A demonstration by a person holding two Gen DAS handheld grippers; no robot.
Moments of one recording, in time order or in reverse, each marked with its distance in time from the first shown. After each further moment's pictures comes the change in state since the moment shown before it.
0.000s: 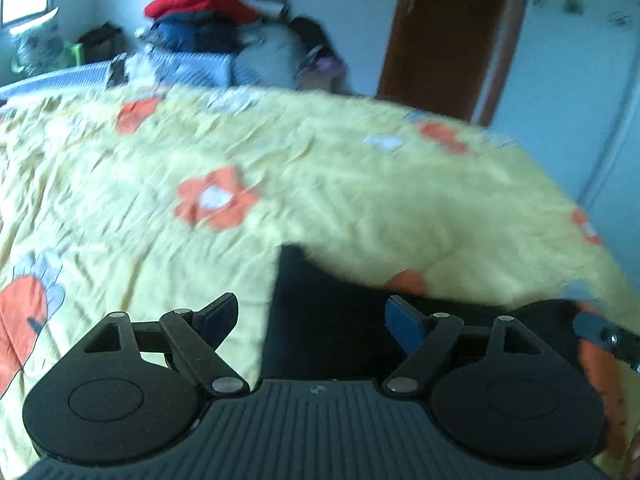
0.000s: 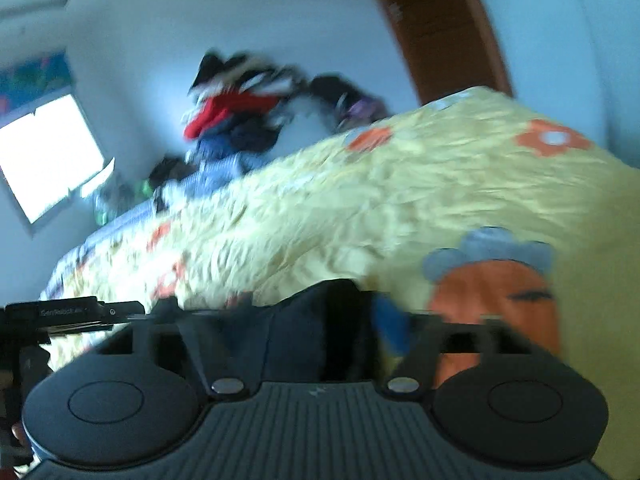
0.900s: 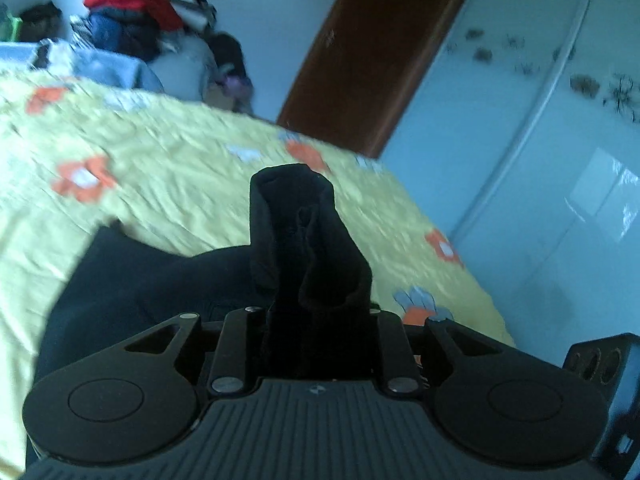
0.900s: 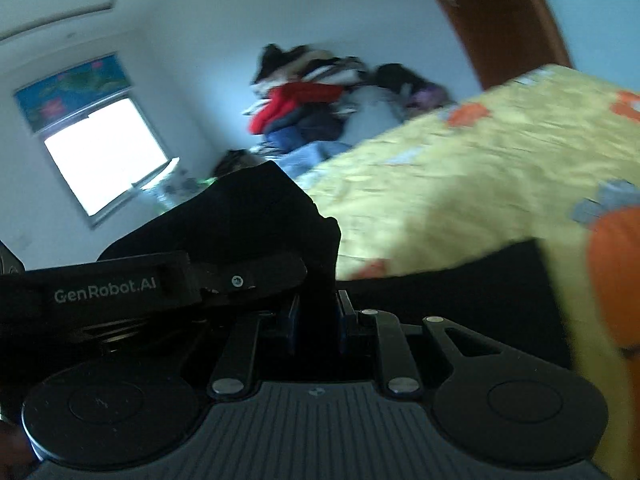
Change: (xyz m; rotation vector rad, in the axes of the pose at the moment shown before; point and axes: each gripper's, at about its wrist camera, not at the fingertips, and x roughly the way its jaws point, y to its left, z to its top) left arm -0.057 -0.076 -0.034 -0.084 -0.094 -0.384; right arm -0.008 0.062 -0.032 0.061 -0.004 0.178
